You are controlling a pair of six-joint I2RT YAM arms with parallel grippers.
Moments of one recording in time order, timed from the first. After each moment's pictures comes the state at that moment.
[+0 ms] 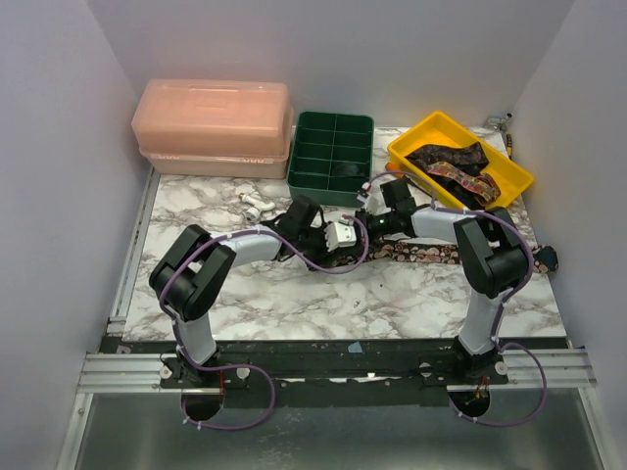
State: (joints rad) left arm -0.65 1.79 0.98 -0.05 0.52 0.61; right arm 0.39 1.90 1.04 -0.10 -0.86 0.51
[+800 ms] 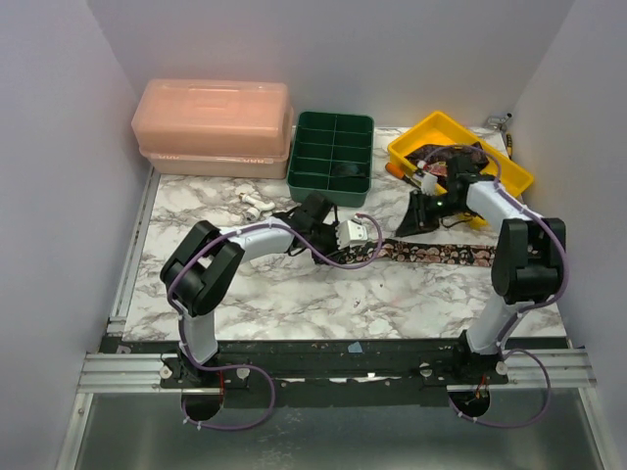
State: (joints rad) left arm -0.70 1.85 1.12 -0.21 0.48 0.63; right arm 0.08 1.80 1.24 -0.69 -0.84 -0.04
